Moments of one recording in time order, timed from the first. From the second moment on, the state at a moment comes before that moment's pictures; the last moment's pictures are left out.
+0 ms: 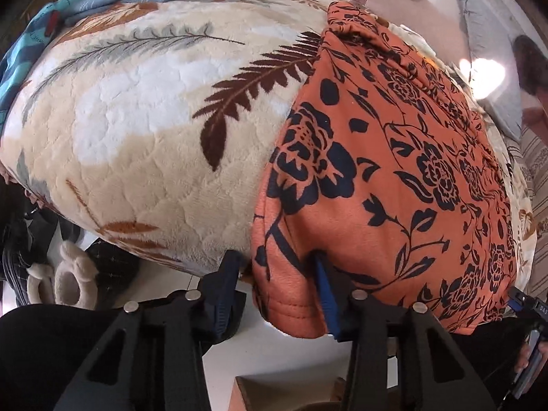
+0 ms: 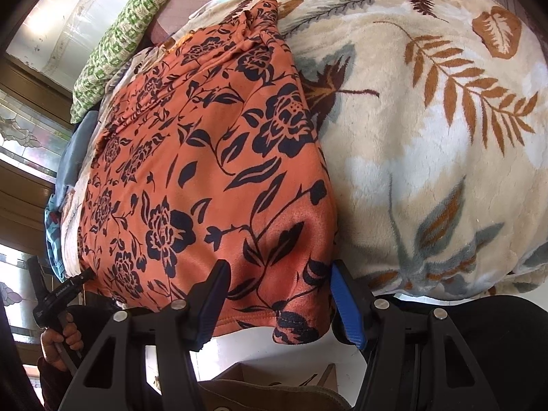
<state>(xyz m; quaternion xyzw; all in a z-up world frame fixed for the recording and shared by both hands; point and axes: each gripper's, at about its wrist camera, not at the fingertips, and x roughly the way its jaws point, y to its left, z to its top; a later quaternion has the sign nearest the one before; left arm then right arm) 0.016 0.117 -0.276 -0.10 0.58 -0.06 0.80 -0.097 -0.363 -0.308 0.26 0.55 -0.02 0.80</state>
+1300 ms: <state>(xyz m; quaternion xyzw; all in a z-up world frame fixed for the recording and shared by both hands) 0.035 0.108 -0.202 -0.17 0.51 -0.23 0.81 -0.088 -0.376 -0.282 0.37 0.49 0.09 0.78</state>
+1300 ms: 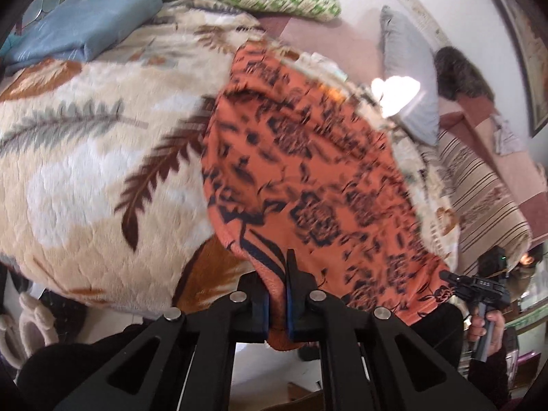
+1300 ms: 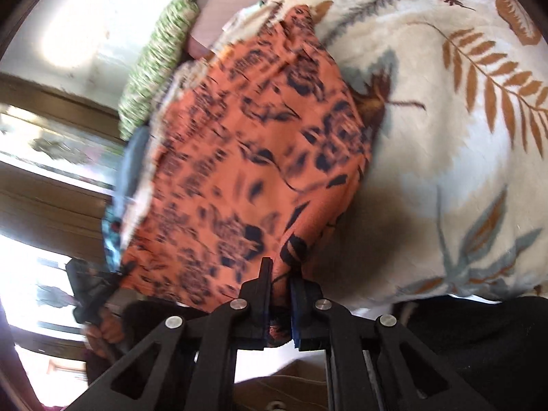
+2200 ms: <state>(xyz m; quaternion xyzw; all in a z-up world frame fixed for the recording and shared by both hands) 0.298 0.071 -0.177 -0.23 0.50 -0.22 0.81 0.153 -0.474 -0.209 0.44 0.37 0.10 0.81</state>
